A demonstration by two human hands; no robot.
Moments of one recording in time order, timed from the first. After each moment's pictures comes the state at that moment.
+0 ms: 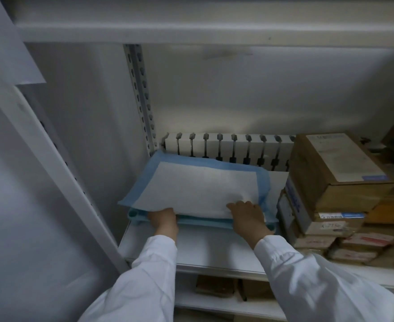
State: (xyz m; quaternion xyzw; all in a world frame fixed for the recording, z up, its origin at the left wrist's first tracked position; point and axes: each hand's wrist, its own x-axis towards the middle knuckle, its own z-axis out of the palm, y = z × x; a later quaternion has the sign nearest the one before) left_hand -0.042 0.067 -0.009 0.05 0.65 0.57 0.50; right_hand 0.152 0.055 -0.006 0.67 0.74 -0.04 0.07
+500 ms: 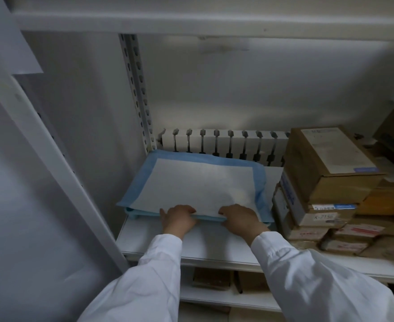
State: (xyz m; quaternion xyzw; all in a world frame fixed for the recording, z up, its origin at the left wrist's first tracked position) left_hand -0.023 0.048 -0.012 0.67 0.71 0.00 0.21; right_hand 0.150 0.044 -0.010 0.63 0.76 -0.16 0.04
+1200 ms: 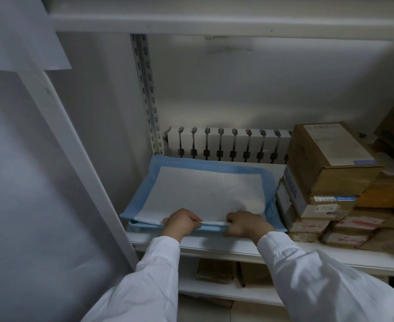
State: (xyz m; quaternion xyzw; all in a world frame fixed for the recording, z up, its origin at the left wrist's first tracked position) left_hand -0.034 0.018 -0.008 0.63 0.72 0.02 0.31; right_hand 0.145 0.017 -0.002 0.64 0.73 -0.22 0.11
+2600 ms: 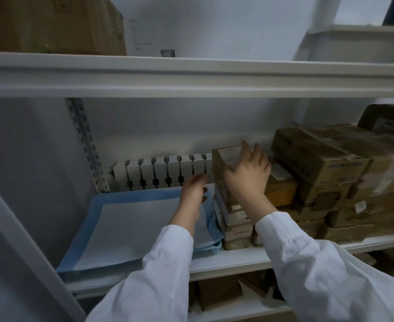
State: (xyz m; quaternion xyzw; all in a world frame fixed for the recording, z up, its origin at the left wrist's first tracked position) left_hand 0.142 -0.002 0.130 0.44 0.49 0.44 0.61; right_hand 0.251 -0.028 0.158 0.79 0.52 0.07 -0.31
